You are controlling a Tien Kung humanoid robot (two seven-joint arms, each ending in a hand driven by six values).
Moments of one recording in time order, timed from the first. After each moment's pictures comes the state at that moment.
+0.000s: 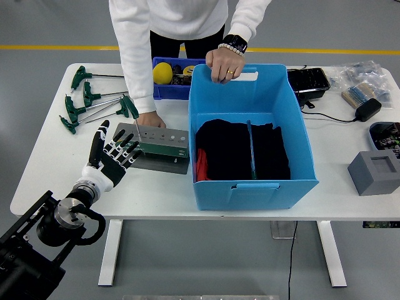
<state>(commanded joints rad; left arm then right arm) -0.22 0.14 -1.12 -1.33 0.15 0.41 0.02 0.14 -0.15 0.53 0.18 -0.40 -0.20 -0.09</state>
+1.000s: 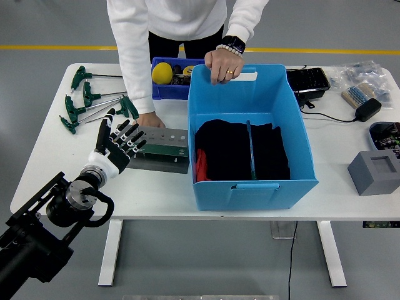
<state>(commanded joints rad) -0.35 0.14 -1.05 -1.20 0.12 0.42 0.00 0.15 -0.15 0.50 0.18 -0.37 -0.20 -0.09</state>
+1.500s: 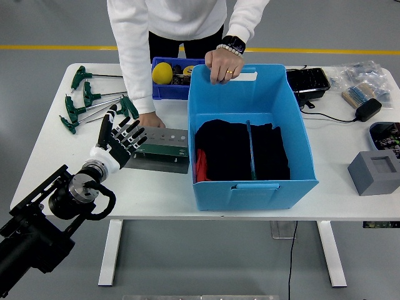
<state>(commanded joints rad) -0.42 0.15 -1.01 -1.13 0.09 0.41 -0.01 0.16 -0.15 0.49 0.18 -0.37 -0.20 -0.09</state>
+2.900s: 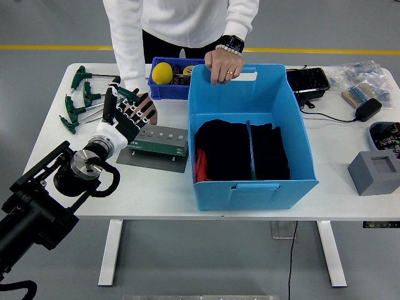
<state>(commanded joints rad) -0.54 0.17 -0.99 -1.17 -0.02 0.40 -0.04 0.15 -0.15 0.47 0.18 -0.36 -0.19 -0.09</state>
